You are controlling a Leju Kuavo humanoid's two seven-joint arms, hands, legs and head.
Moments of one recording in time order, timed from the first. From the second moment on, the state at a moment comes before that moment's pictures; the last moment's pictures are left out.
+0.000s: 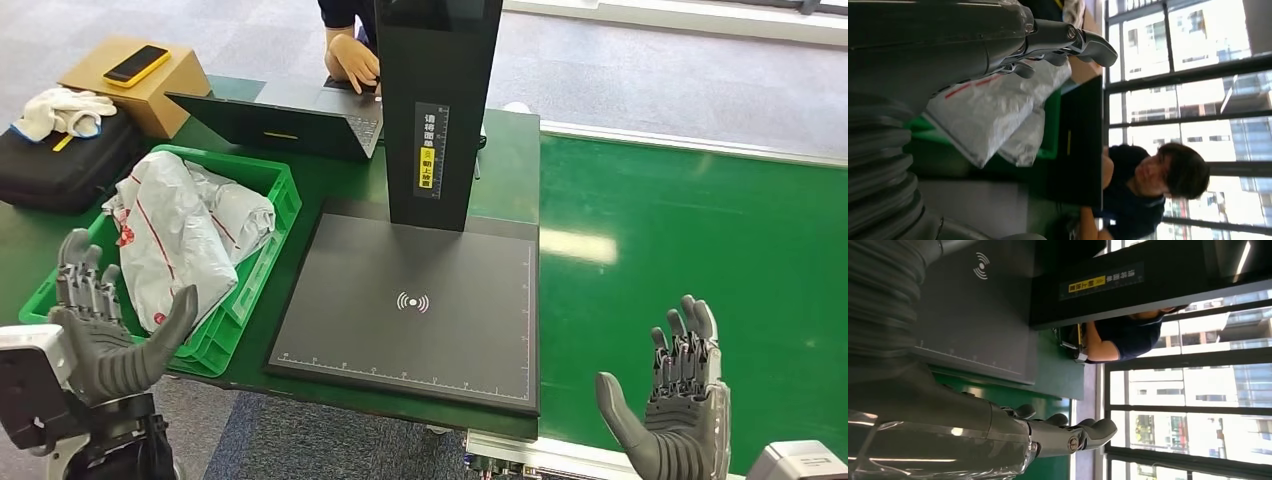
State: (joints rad) left arm 0.21 -0.01 -0.28 -1.83 -0.41 0.45 -0.28; right arm 0.40 0.04 0.12 -2.03 0.18 -0.31 -0.45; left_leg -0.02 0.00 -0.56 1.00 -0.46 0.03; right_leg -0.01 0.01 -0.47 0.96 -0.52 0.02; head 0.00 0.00
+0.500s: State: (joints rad) left arm 0.12 -0.06 -0.58 -1.67 -0.19 0.05 -0.20; right arm 0.49 0.04 0.19 -2.04 0.16 -0.29 -0.29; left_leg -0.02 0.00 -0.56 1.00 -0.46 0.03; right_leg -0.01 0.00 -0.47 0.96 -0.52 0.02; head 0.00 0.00
